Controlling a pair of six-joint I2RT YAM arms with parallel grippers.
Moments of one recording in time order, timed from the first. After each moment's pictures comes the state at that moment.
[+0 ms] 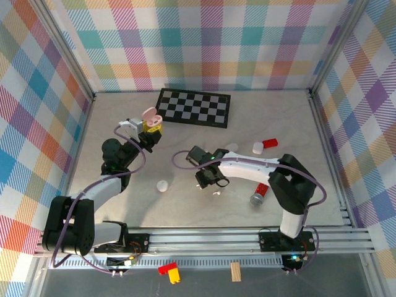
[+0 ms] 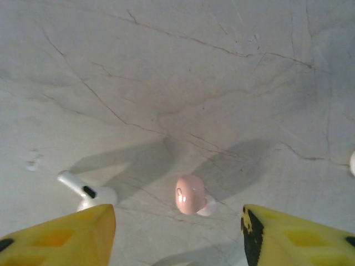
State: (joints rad) left arm -0.12 1.26 0.48 0.94 0.54 -0.17; right arm 0.97 1.83 1.24 -0.78 0.25 0.42
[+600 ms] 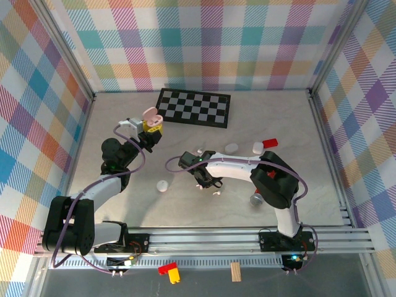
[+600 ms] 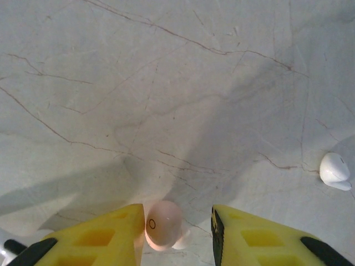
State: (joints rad) left arm -0.12 1.26 0.49 0.94 0.57 -0.18; right arm 1.00 1.96 1.33 -0.87 0.39 0.42
